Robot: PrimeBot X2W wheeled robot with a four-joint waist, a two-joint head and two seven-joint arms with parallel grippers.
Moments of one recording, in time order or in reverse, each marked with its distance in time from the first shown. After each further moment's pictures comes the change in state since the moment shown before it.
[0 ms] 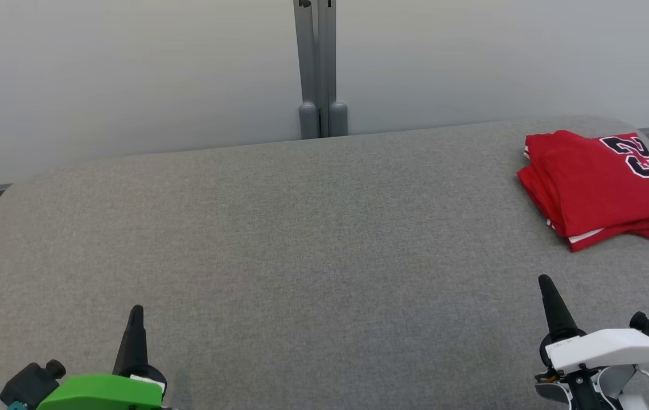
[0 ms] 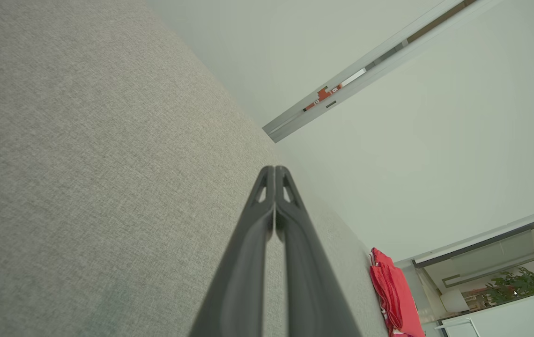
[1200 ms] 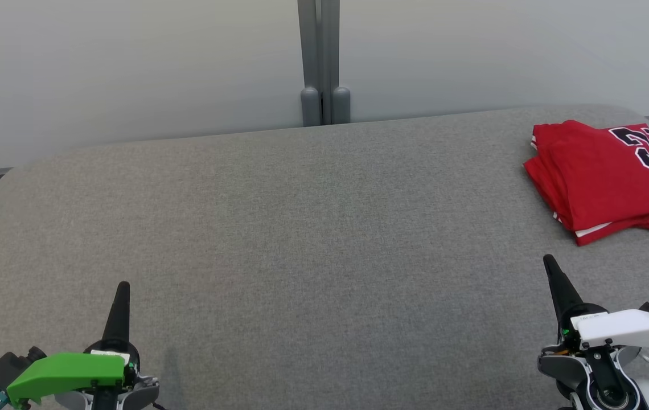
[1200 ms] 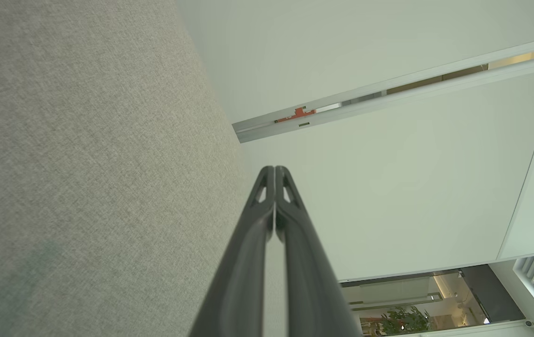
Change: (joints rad) left arm -0.082 0.001 0.062 0.035 -0.340 -0.026 0.094; right arm -0.058 0.012 -0.054 0.010 0.326 0.000 0.090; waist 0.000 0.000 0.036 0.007
